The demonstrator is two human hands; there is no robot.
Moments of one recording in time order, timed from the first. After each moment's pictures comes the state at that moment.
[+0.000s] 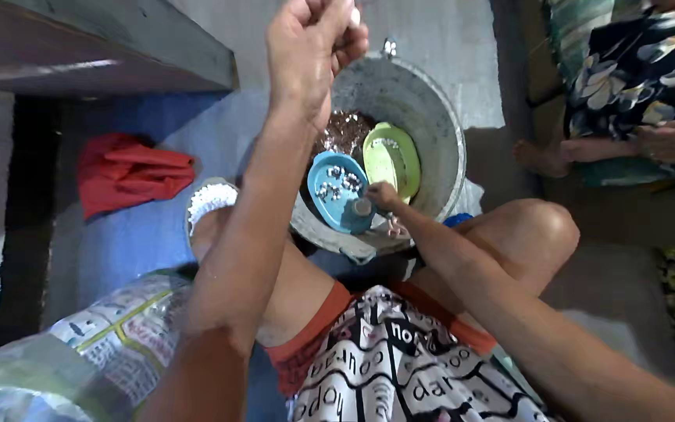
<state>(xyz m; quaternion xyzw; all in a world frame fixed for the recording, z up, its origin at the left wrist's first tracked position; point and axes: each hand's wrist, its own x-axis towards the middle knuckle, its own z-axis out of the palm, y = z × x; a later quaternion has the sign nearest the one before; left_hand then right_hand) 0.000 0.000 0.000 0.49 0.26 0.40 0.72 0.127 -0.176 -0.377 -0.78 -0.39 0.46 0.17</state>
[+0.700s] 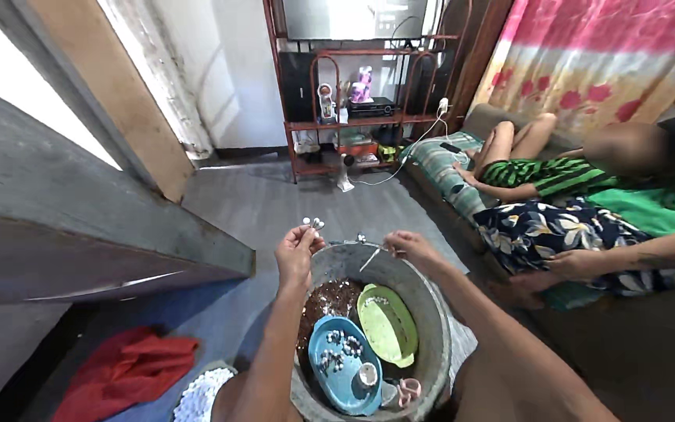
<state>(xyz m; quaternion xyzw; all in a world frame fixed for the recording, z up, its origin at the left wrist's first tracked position) -0.013 0.013 0.014 0.49 0.30 0.48 0.67 0.237 -0.144 -0.039 -0.60 -0.35 0.39 0.60</state>
